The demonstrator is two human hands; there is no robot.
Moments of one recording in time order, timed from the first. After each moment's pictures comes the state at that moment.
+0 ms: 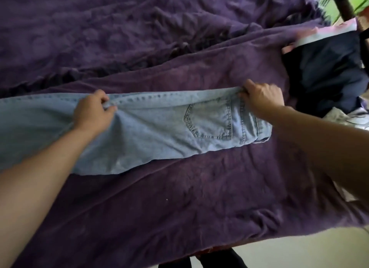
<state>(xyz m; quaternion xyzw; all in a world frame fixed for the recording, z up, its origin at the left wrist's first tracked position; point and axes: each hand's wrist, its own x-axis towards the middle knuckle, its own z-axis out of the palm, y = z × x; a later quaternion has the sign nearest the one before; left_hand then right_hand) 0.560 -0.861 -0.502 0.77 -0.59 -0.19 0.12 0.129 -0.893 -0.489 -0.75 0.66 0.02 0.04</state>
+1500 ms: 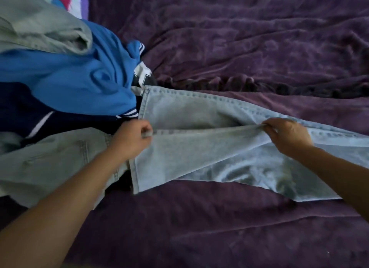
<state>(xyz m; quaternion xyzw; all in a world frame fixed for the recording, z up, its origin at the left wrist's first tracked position) 0.978 -0.743 -0.484 0.79 -0.52 -0.30 0.10 0.588 -0.881 -0.532 -0.81 0.57 0.00 0.18</state>
